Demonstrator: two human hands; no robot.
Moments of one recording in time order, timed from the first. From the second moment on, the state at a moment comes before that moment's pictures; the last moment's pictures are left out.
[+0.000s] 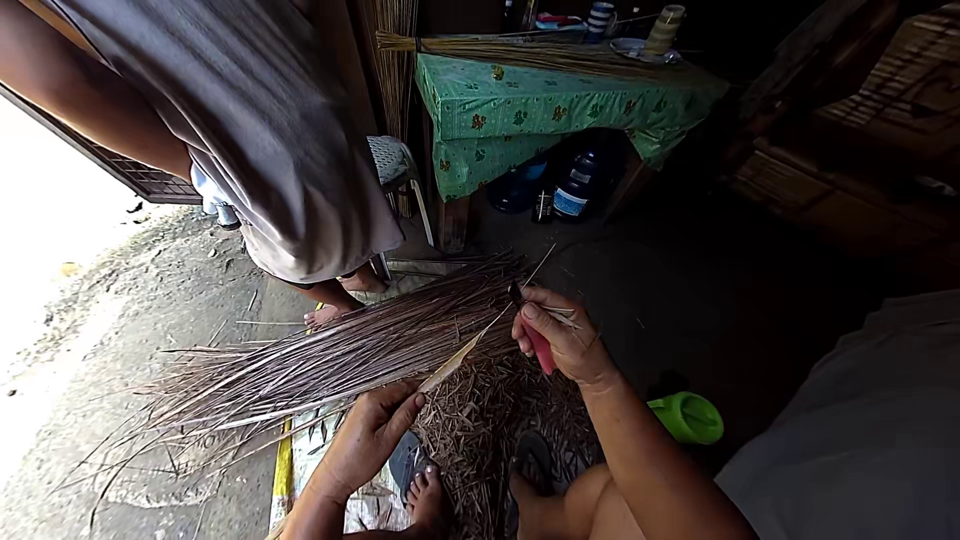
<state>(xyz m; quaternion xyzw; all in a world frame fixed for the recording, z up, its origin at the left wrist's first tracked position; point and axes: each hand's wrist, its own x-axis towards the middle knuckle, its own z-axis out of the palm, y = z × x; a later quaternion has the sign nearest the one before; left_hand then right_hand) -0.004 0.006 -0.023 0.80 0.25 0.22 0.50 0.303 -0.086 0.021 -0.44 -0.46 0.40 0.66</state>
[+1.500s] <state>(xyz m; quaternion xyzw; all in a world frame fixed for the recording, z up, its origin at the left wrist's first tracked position) -0.003 0.006 -0.031 0.82 0.28 0.27 0.42 0.298 -0.087 0.028 -0.51 -0.39 0.37 0.67</state>
